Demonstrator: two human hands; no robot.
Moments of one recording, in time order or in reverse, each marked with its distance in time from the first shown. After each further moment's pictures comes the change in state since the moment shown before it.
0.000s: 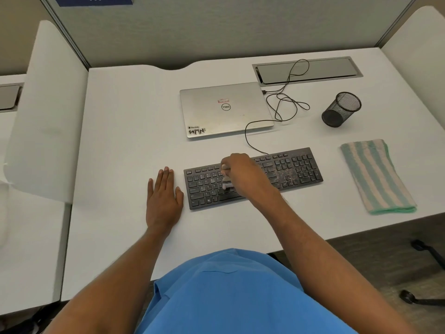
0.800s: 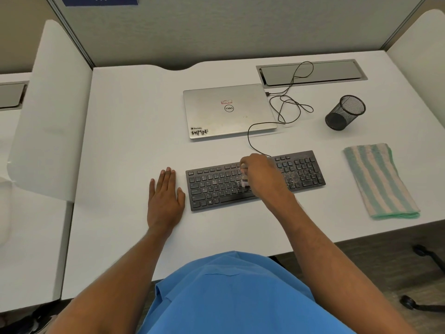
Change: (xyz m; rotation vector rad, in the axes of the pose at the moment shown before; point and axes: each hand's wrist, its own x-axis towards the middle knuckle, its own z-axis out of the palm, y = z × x) left_hand 0.000 0.000 -0.002 -0.006 -0.007 -0.009; right_hand -0.006 0.028 -0.010 -0.095 0.092 0.046
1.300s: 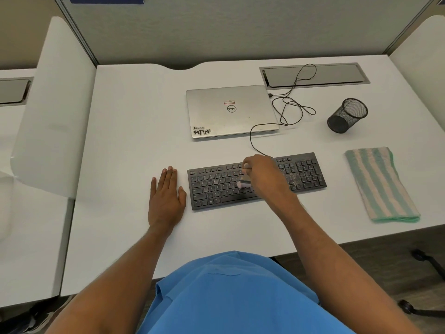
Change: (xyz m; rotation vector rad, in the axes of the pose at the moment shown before) left_hand 0.001 -0.001 0.002 -0.001 0.009 0.007; right_hand -0.003 0.002 -0.001 0.082 -0.002 0.018
